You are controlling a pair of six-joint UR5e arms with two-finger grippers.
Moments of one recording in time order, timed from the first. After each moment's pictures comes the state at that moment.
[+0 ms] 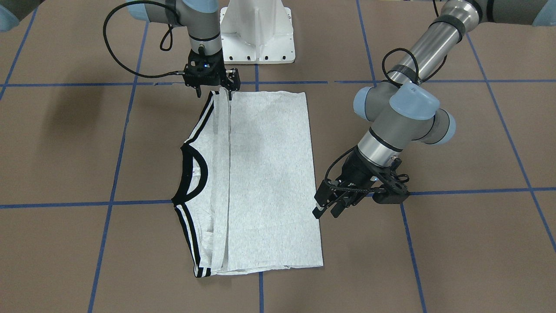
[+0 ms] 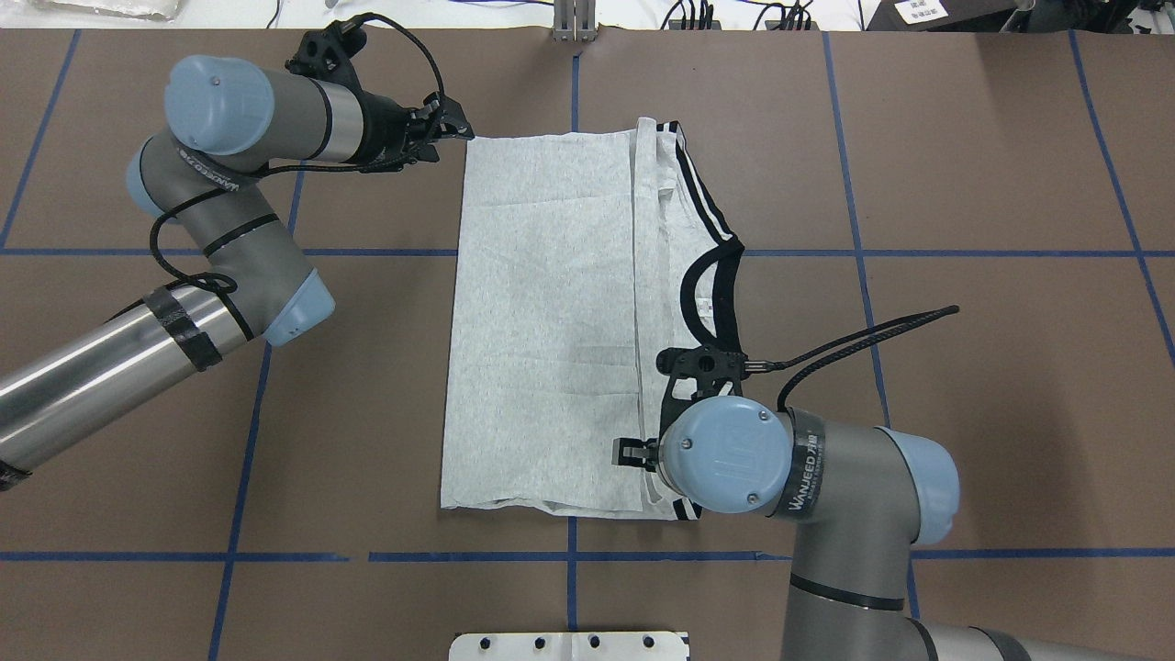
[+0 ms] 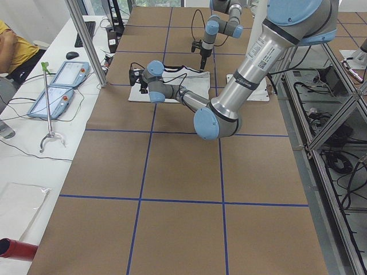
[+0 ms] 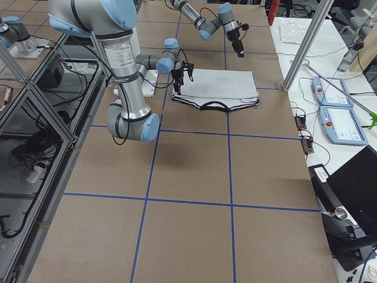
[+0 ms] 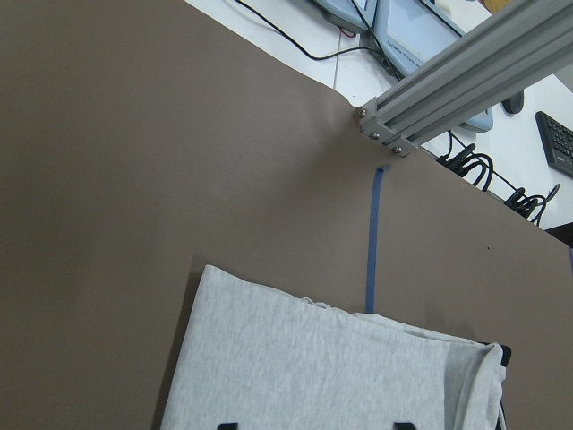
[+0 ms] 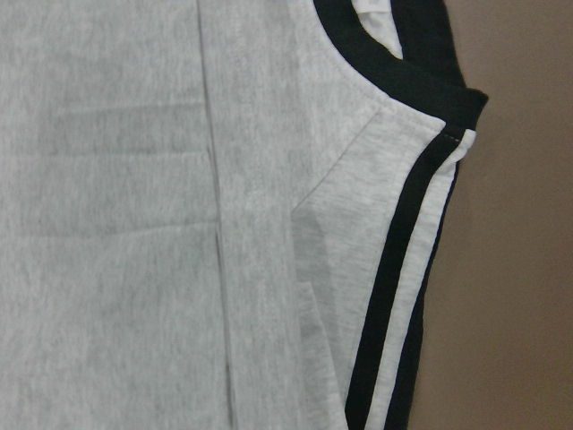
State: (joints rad) left arm -0.81 -2.24 -1.24 -2.58 -1.87 -1.53; right arm 0.27 -1.08 1.92 -1.68 1.62 1.43
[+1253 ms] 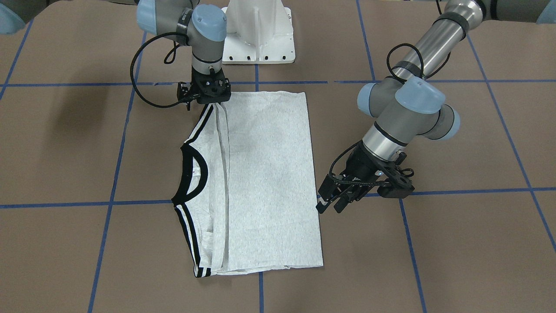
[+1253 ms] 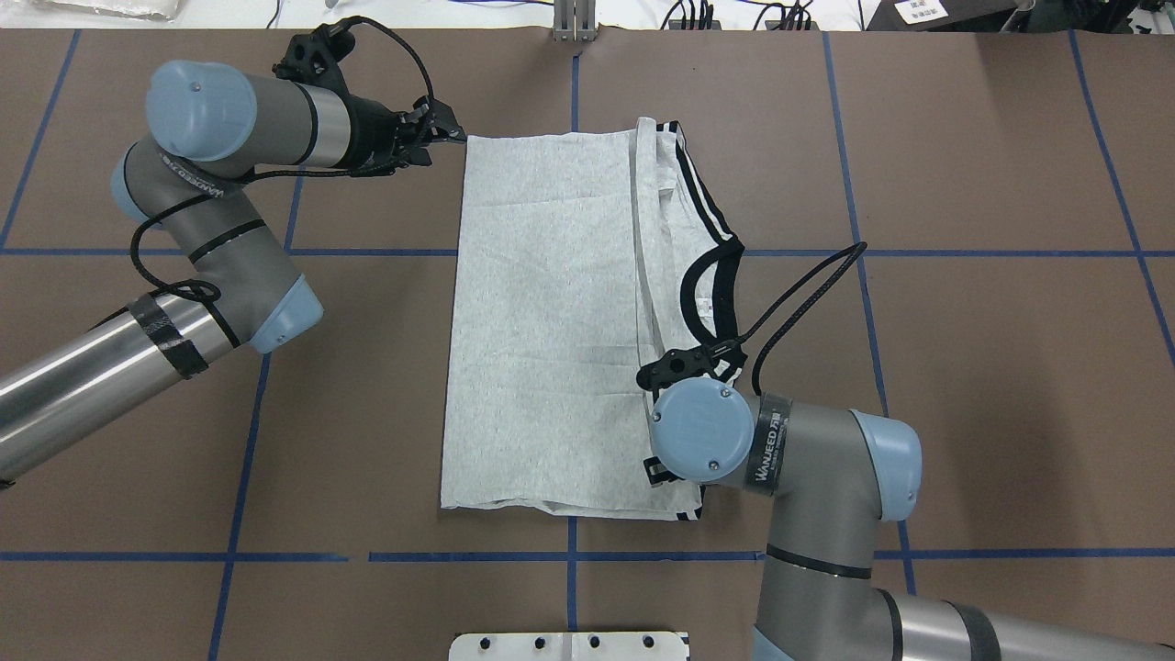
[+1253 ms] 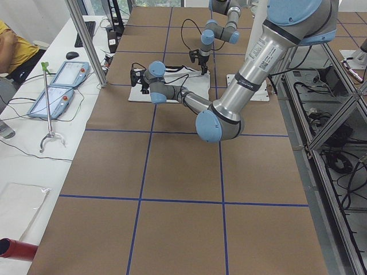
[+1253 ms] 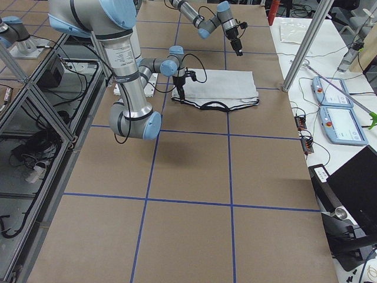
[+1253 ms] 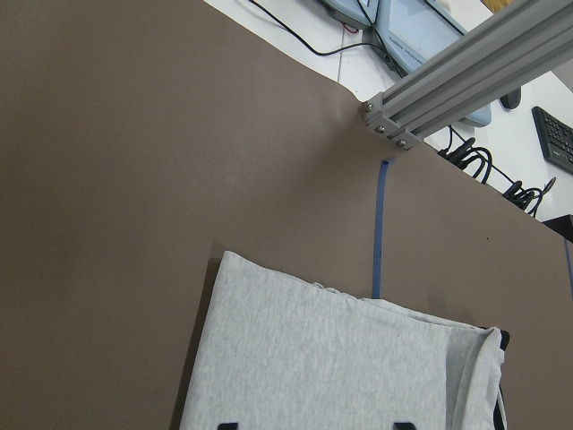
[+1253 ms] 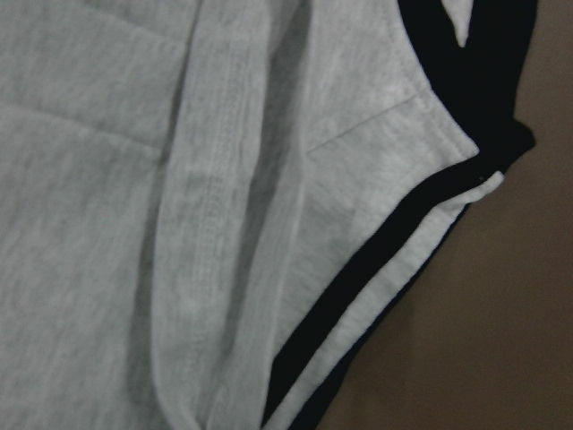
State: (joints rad) left arm -0.81 -2.21 -1.28 -2.58 -1.87 -1.54; right arm 0.32 -1.08 1.84 -1.79 1.65 1.01
